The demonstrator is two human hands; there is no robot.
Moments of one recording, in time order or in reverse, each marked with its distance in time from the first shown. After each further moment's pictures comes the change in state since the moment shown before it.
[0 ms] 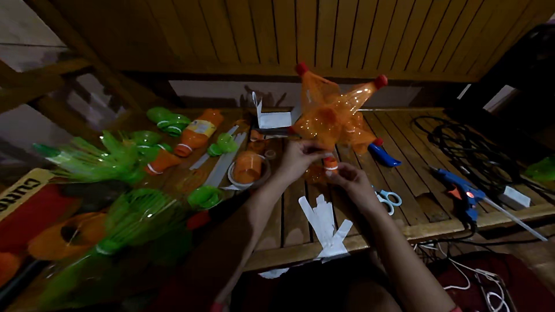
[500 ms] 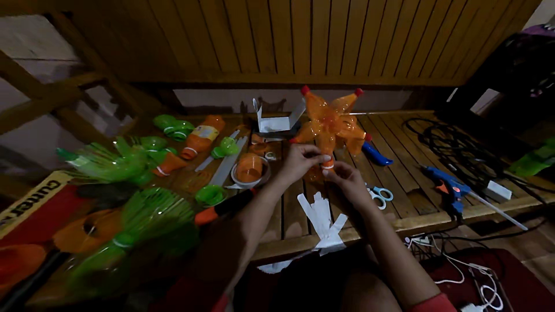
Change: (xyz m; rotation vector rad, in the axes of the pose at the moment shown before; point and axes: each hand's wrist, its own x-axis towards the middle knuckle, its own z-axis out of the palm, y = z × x) left_hand -0.005 -0.003 -0.001 0.150 -0.089 0.100; right_hand -0.001 0.005 0.000 0.001 0.017 -0.074
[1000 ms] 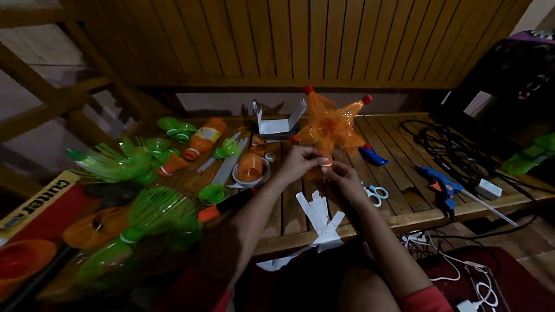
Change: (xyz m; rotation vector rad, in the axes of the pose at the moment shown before) left_hand -0.003 -0.001 0.000 -0.028 -0.062 0.018; right_hand 0.001 0.000 0.000 0.031 0.005 0.055
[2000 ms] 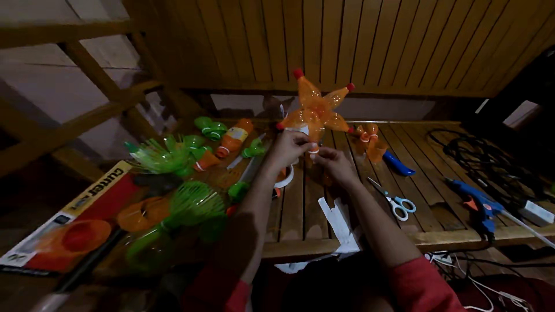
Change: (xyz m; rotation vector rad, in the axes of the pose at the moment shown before) left_hand 0.007 -0.005 -0.082 0.272 0.170 -0.096; right_hand 0.075 -0.008 0.064 -0.090 -0.210 -0.117
